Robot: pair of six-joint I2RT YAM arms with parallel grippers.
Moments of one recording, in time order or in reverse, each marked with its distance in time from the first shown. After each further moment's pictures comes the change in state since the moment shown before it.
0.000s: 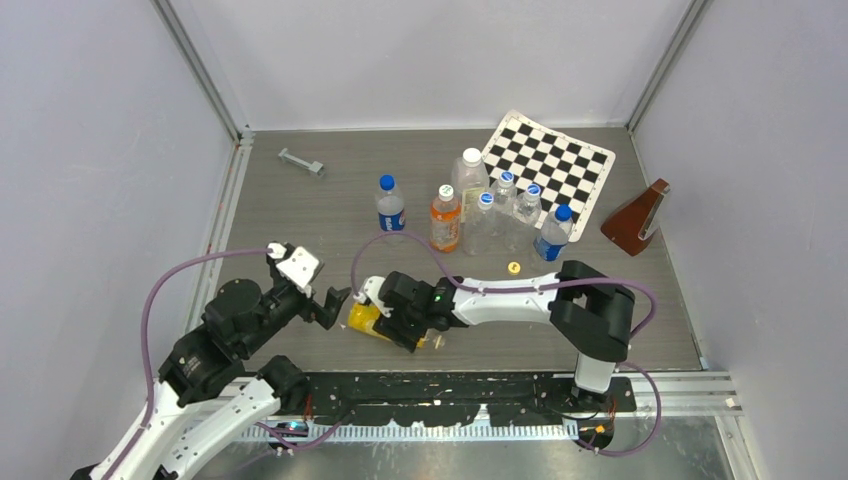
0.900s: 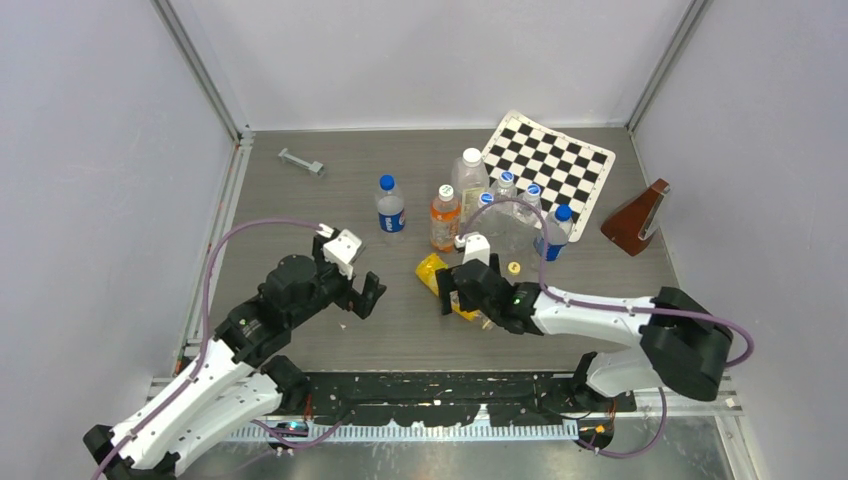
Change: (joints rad) left arm 0.000 0.219 -0.154 0.256 0.085 -0.142; right arm -0.200 -0.468 -0.465 0.252 0.402 0.502
